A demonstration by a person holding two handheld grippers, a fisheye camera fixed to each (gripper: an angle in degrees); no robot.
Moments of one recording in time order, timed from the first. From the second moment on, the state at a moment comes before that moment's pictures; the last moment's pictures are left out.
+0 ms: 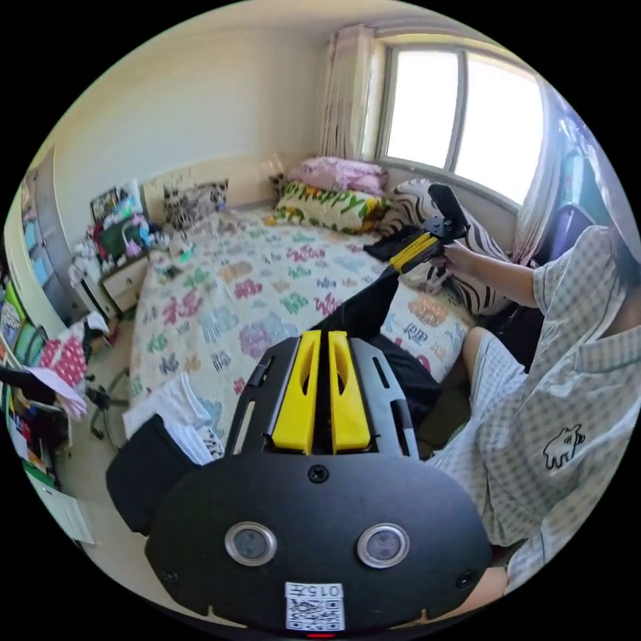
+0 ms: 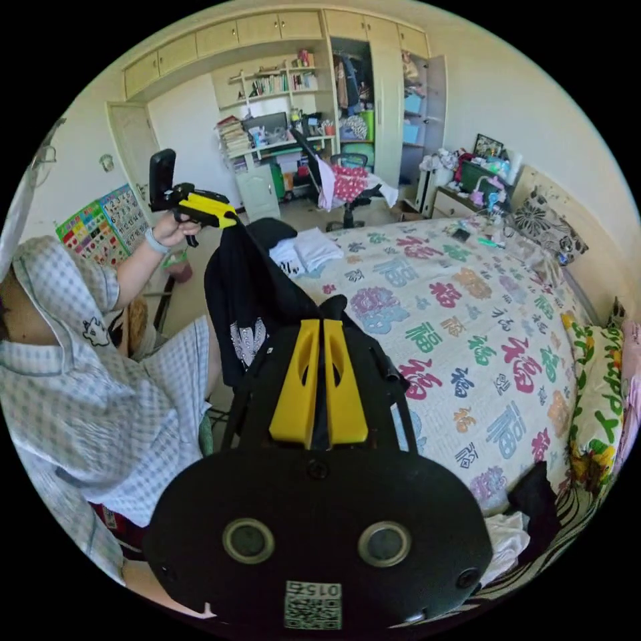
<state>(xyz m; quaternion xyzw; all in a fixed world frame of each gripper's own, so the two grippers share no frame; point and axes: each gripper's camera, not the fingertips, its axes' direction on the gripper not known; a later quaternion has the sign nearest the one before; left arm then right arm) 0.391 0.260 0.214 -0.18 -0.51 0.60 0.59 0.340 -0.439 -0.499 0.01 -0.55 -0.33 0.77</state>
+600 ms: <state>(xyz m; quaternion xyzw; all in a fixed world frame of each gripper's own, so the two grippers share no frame) 0.621 0.631 0.273 0.04 -0.40 0.86 0.31 0.616 -0.471 -0.902 0.33 -0.26 -0.18 0.89</state>
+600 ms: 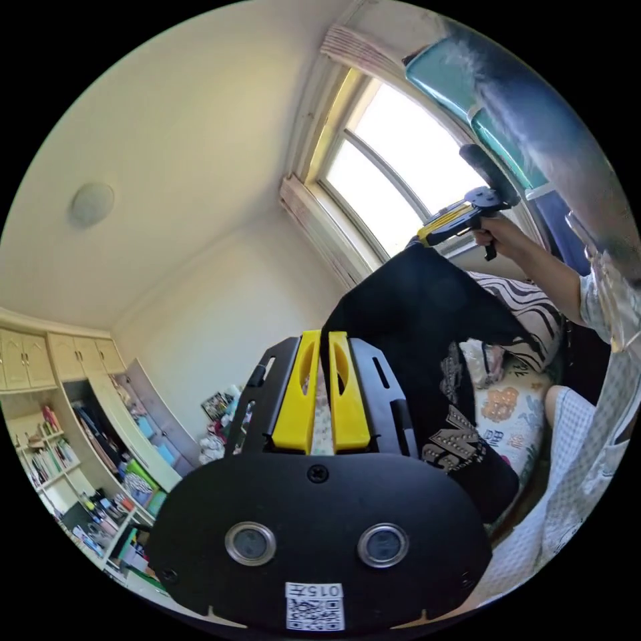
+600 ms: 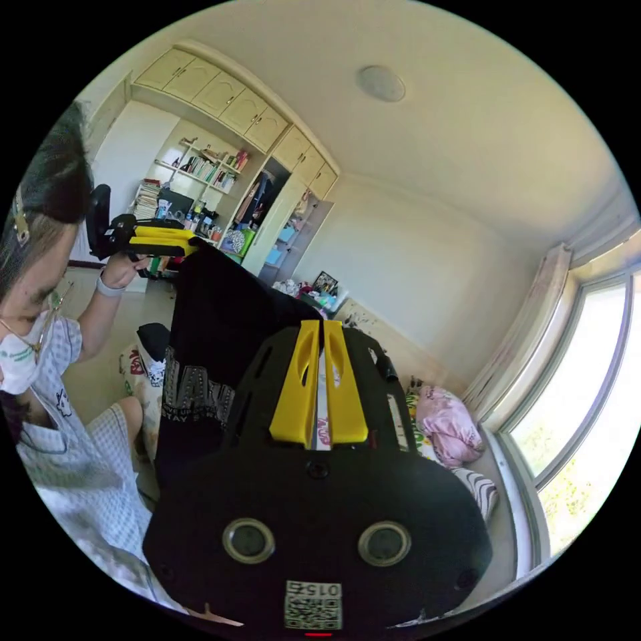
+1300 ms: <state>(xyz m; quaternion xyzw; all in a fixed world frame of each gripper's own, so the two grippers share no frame) 0.371 0.172 0.579 -0.13 -0.64 0.67 0.35 0.647 -0.721 -0.456 -0.03 -0.37 -0.07 0.92</state>
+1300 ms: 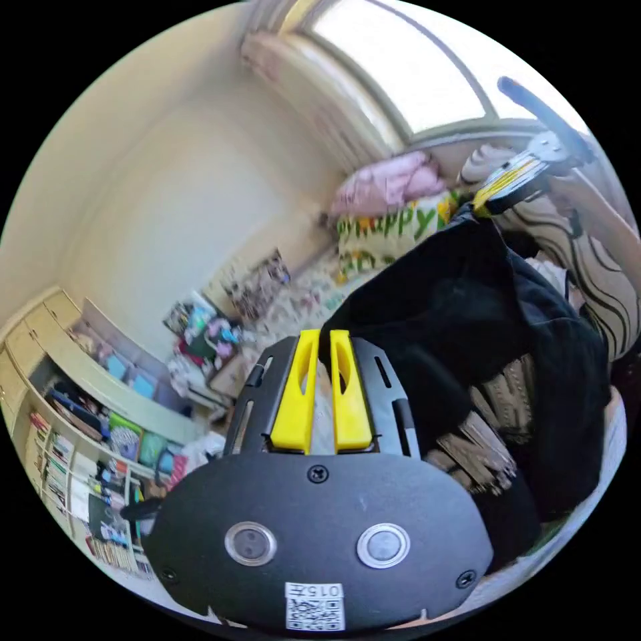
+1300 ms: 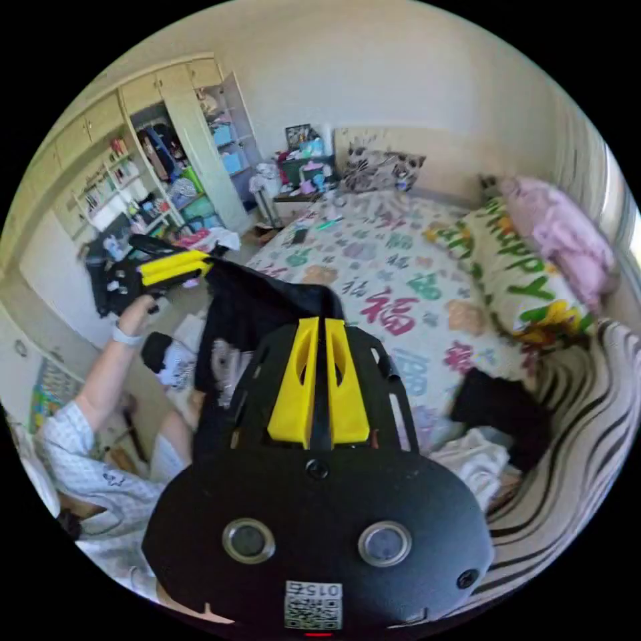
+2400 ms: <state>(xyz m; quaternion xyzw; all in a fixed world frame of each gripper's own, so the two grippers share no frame) 0.023 -0.037 0.227 -0.31 -0.64 0.22 0.67 0.724 -0.381 -0.280 -0.41 -0.48 0.02 0.78</state>
